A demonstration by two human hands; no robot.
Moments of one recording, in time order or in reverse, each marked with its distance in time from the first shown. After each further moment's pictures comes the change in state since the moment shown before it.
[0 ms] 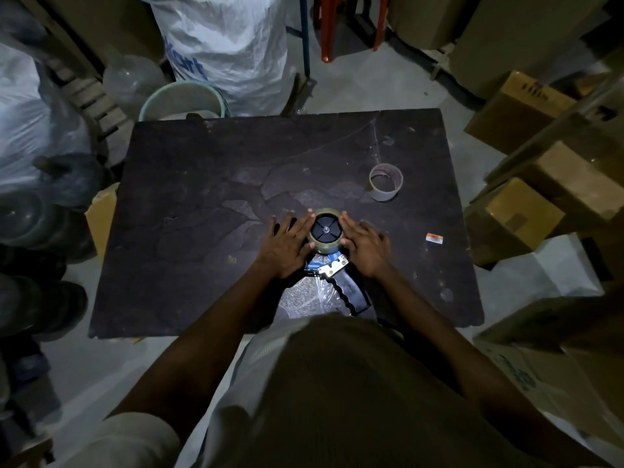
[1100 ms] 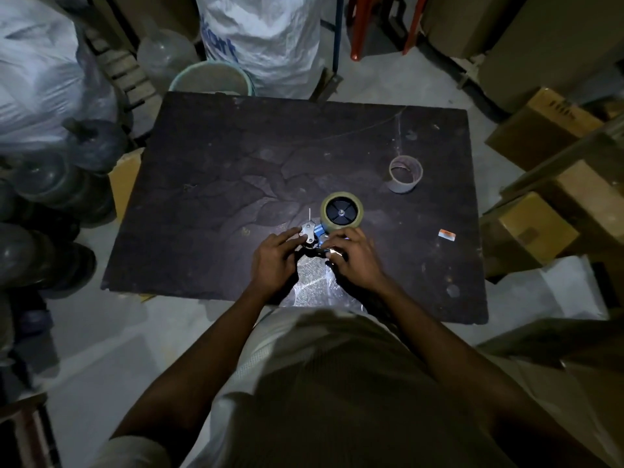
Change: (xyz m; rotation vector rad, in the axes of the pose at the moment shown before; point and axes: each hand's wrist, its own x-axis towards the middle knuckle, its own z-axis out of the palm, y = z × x) left_hand -0.094 0.009 0.047 -0.437 0.556 -0.208; right_hand -0.051 -0.037 0.031 0.137 0.119 -0.325
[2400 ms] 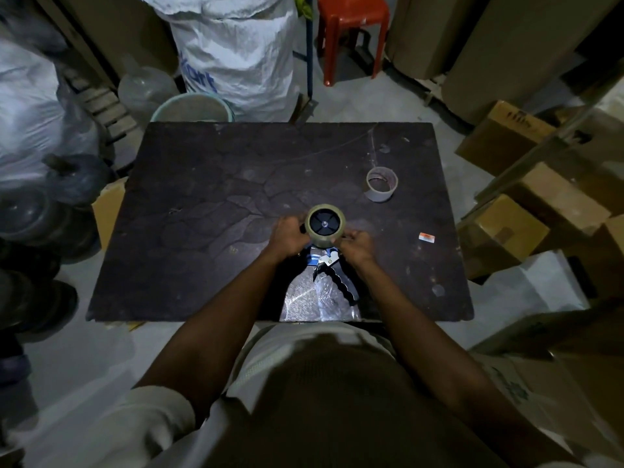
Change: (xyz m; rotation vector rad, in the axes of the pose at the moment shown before) left_hand 0.105 0.046 0.009 -0.082 -0.412 -0.299; right_hand 0.044 0.039 0.007 0.591 0.203 0.710
